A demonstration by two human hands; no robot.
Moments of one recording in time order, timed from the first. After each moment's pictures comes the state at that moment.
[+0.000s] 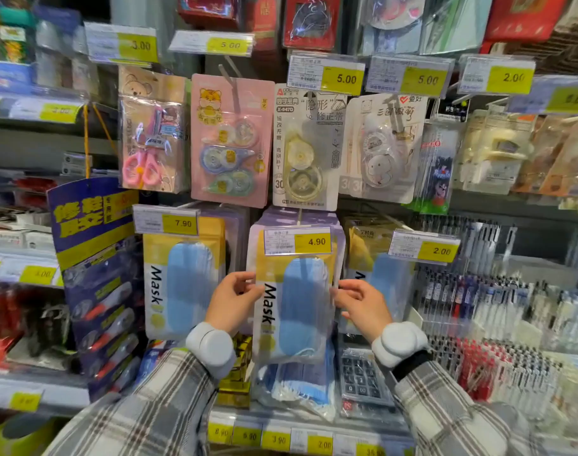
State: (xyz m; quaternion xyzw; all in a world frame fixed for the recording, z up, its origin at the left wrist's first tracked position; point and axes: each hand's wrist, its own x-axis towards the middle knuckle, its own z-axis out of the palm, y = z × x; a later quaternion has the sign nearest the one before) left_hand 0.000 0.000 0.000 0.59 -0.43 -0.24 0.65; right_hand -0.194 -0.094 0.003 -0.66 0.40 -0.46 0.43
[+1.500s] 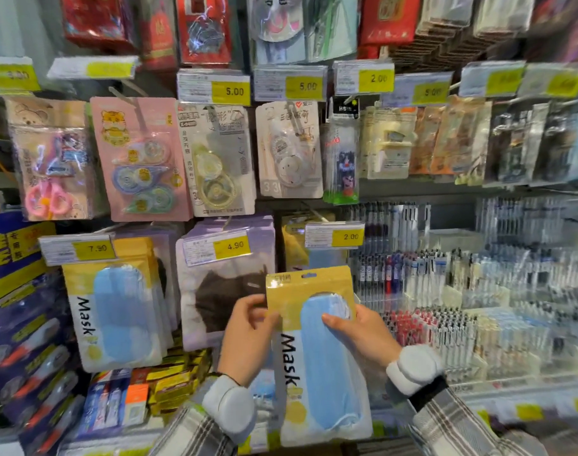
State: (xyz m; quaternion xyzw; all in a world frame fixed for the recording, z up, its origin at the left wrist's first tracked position) left_hand -0.124 -0.006 -0.016 0.54 -0.49 -0.24 0.64; right_hand -0.304 -0.065 -0.017 -0.63 0.36 -0.45 0.52
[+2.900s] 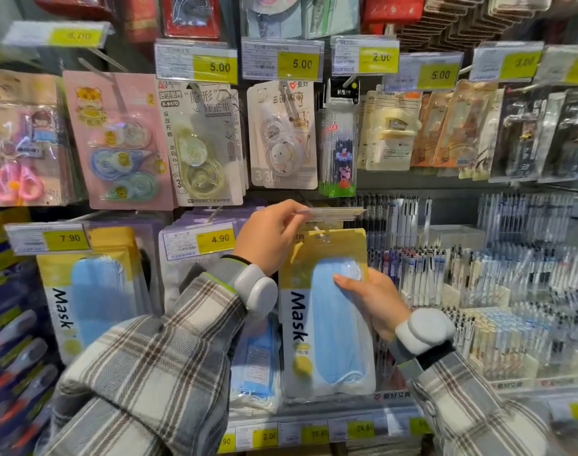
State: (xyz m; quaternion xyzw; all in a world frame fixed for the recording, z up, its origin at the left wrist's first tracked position) left_hand -0.147 -0.054 0.104 0.53 -0.69 0.06 0.48; right_hand -0.323 -0.099 0.023 -0.57 0.35 -0.50 0.54
